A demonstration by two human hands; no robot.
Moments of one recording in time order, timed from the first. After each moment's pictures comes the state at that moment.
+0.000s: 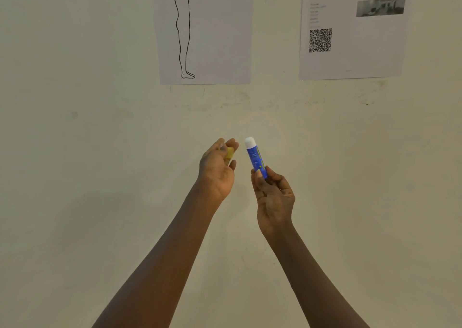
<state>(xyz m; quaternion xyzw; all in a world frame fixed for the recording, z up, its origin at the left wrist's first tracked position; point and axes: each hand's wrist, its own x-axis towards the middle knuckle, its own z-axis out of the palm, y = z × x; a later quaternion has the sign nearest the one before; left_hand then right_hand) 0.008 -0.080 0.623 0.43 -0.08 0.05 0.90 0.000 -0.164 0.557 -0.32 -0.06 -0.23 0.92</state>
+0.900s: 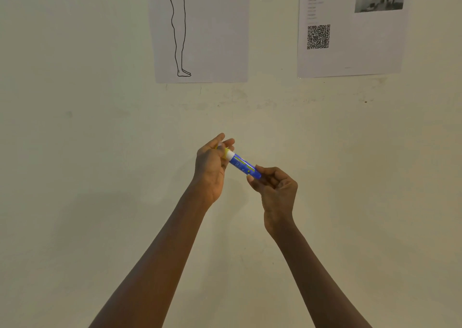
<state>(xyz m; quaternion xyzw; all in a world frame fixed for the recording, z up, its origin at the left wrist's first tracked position) 0.018 -0.074 0.618 0.54 -0.13 0.12 0.82 0.004 -0.176 0.557 -0.53 -0.10 -0.33 0.78</state>
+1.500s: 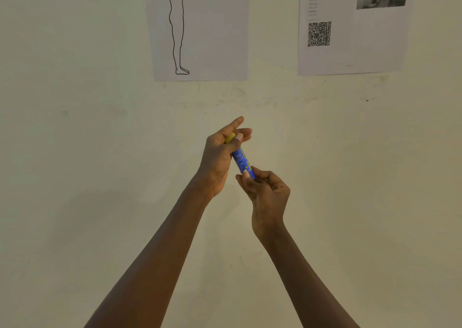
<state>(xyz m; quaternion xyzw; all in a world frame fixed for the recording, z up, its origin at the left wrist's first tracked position) 0.019 -0.076 0.626 0.62 -0.30 0.14 0.71 0.002 -0.159 0.557 -0.42 -0.09 -0.27 0.86</state>
